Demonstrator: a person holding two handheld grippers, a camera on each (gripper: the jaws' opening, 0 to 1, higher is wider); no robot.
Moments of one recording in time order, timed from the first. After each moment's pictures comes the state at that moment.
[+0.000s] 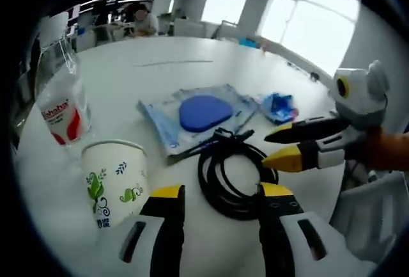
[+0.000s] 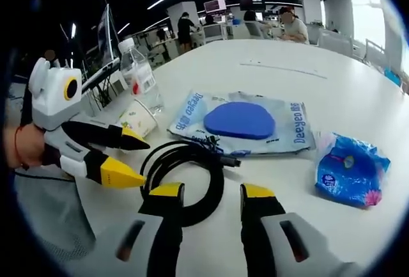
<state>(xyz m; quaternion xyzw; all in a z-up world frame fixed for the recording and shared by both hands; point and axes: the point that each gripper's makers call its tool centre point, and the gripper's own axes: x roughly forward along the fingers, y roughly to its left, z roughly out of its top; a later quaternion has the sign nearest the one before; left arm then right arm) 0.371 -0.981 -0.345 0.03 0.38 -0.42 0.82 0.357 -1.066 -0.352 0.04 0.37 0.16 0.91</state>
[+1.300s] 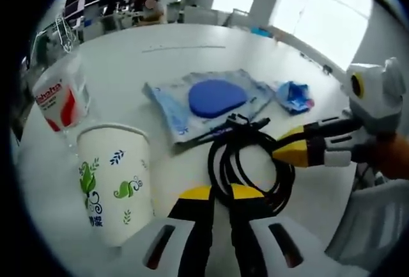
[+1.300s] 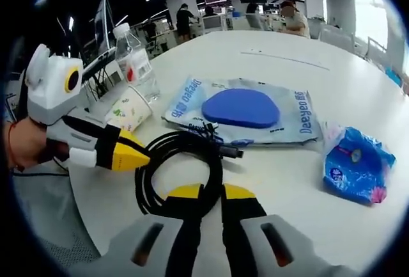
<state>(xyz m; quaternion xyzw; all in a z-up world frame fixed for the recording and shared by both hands) 0.375 -0.975 -0.364 0.05 0.41 -0.39 0.82 0.356 -1.064 -0.368 0.03 0.39 0.16 0.91</state>
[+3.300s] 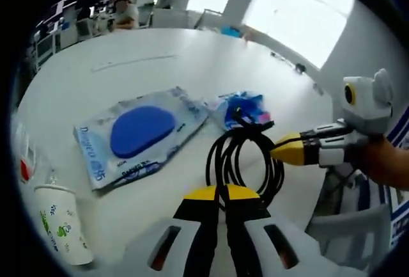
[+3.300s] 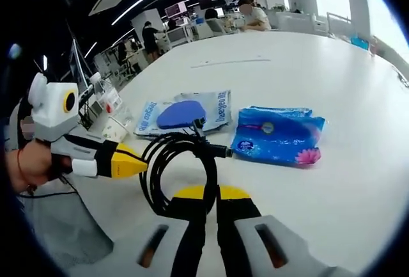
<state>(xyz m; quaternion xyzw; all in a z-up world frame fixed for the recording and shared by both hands) 0.335 -1.085 -0.328 0.03 0.42 -0.47 0.78 0.304 -1.173 -0.329 0.12 0.39 0.06 0.91</state>
